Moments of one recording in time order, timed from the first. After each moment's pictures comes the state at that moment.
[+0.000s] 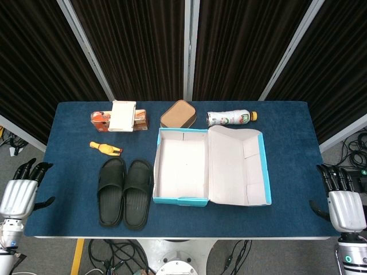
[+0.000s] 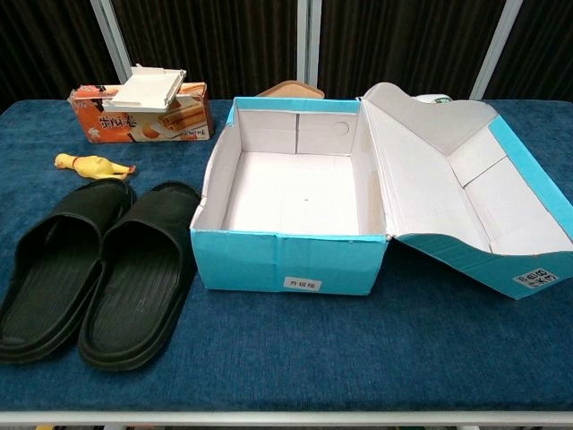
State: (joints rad) left arm -0.14 -1.17 -0.05 -1.56 1.48 1.43 0.13; right arm 0.06 -1.14 0.07 -1.61 -1.52 1.52 -0.09
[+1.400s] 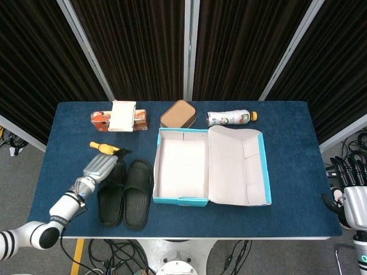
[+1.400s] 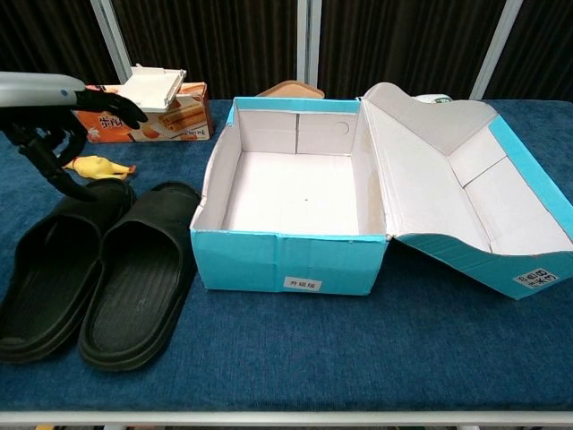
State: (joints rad) left arm -0.69 -1.25 -0.18 -1.71 0.99 0.74 0.19; right arm 0.06 -1.06 0.09 -1.59 -1.55 1.58 -0.02
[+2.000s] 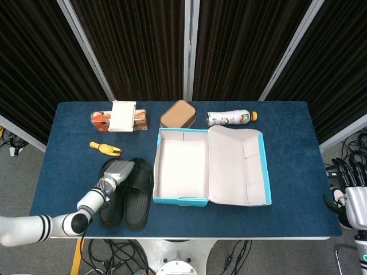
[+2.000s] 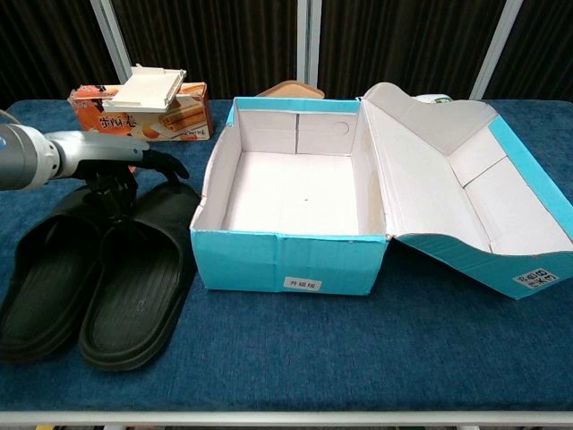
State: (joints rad) left arm -0.91 -1.42 -0.08 -1.60 0.56 0.69 0.37; right arm 0.06 -1.07 0.09 -1.55 -1.54 1.56 0.03
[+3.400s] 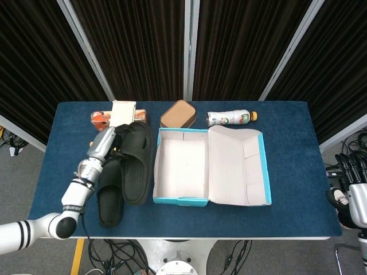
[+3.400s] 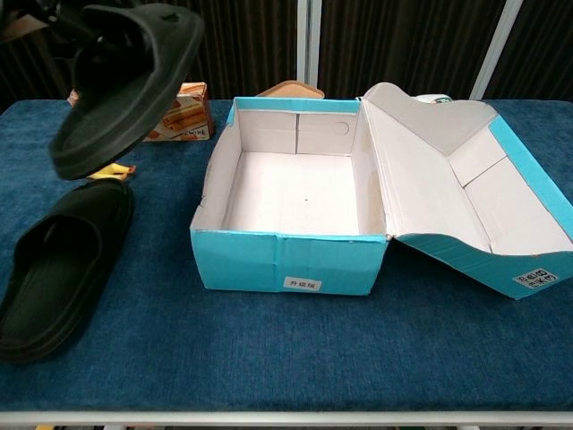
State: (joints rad) left arm -0.77 -1.32 -0.31 -1.73 0.89 0.99 -0.17; right arm 0.07 -1.03 0.11 -1.58 -1.56 1.59 0.00
